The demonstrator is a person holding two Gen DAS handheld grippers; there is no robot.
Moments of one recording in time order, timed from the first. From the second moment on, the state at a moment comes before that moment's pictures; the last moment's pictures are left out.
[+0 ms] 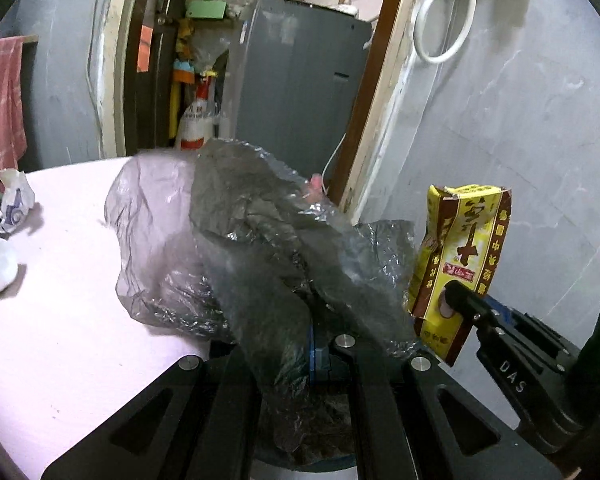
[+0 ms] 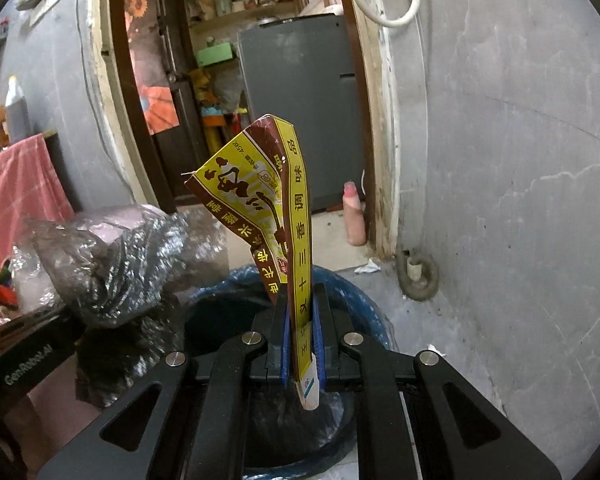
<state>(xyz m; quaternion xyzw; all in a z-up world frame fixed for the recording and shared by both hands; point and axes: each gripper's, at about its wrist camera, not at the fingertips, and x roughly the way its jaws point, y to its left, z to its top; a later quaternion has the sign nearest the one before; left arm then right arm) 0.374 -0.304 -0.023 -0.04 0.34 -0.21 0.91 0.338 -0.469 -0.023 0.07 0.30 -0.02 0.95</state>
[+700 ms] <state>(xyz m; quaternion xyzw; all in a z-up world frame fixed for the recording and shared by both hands) 0.350 -0.265 0.006 -0.09 0.31 -0.18 0.93 0.323 -0.463 0.005 0.07 0.25 -0.01 0.97</state>
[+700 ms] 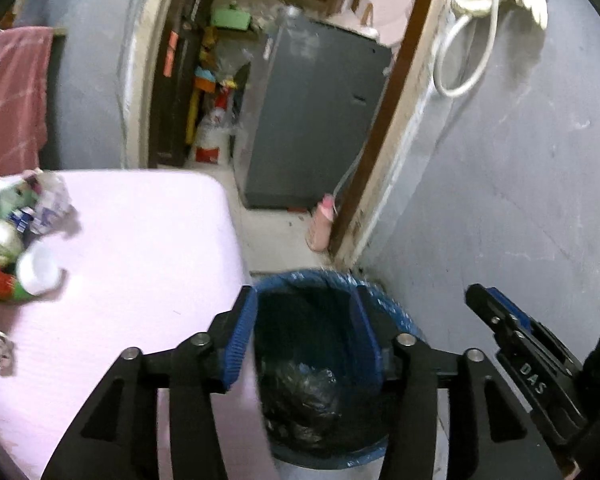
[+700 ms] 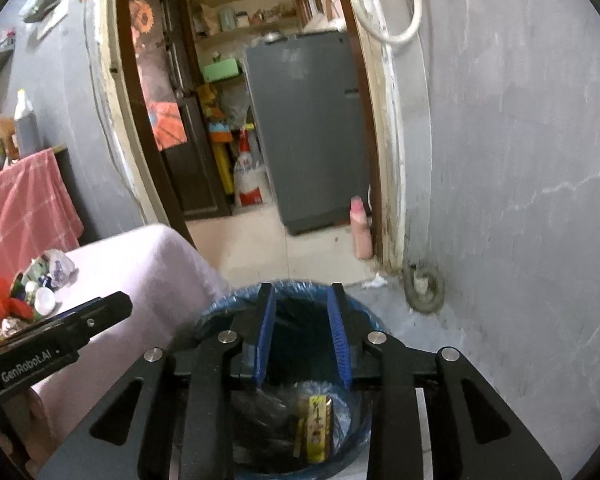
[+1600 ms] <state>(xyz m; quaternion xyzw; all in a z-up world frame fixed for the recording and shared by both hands) 0.259 -0.082 0.067 -0.08 0.17 -0.02 0.98 0.270 -0.346 0.074 0.04 0.10 0.06 0.99</state>
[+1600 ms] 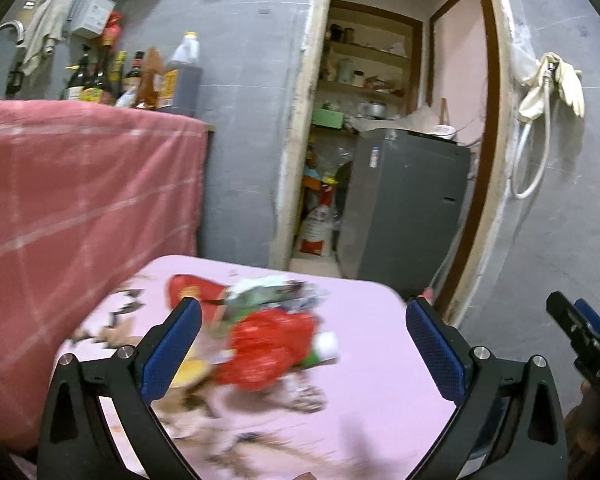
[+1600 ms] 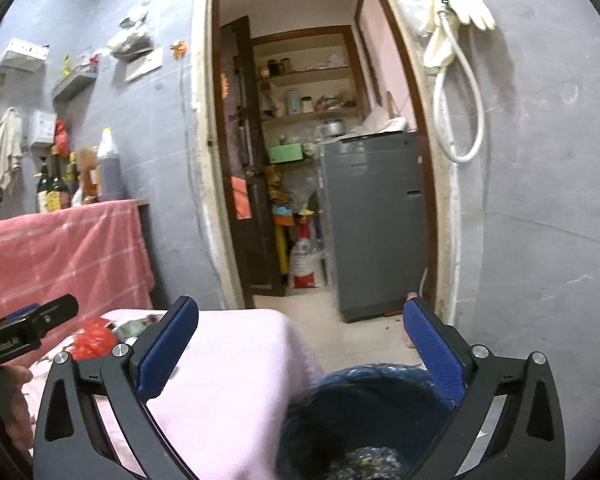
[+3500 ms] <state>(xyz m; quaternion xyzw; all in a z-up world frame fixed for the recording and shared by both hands) 0.271 0.022 -0.006 -0.07 0.34 -0.05 0.94 0.349 -0.144 -0.014 -0.05 0.39 0.28 0.88</state>
